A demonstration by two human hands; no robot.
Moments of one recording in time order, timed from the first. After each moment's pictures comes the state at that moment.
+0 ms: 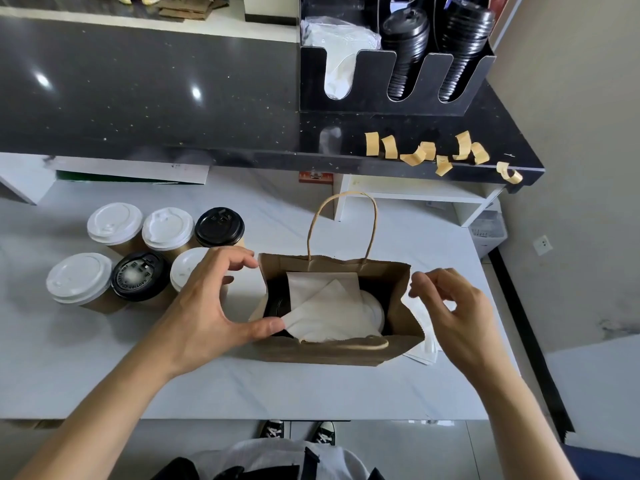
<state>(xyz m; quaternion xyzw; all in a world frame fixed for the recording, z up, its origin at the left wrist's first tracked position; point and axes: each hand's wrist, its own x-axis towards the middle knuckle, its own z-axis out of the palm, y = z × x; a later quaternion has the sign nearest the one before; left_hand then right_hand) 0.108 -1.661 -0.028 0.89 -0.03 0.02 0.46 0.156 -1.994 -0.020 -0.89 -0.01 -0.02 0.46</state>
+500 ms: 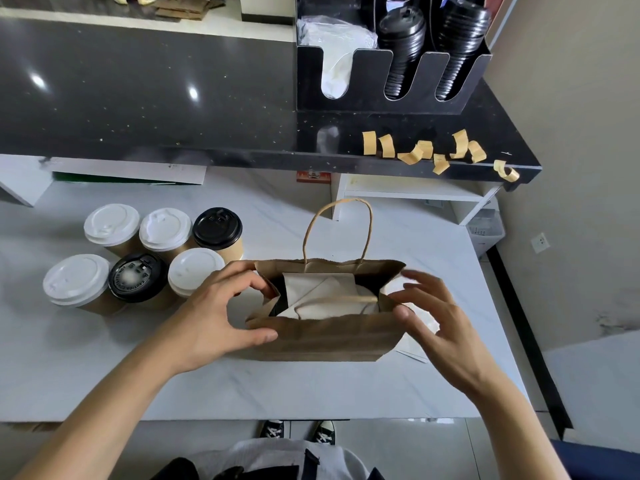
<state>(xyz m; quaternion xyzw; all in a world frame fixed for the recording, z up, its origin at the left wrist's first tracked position) 0.115 -1.658 -0.042 0.91 -0.05 -0.06 0.40 0.143 -2.003 -0.034 -0.88 -0.10 0.10 0.44</state>
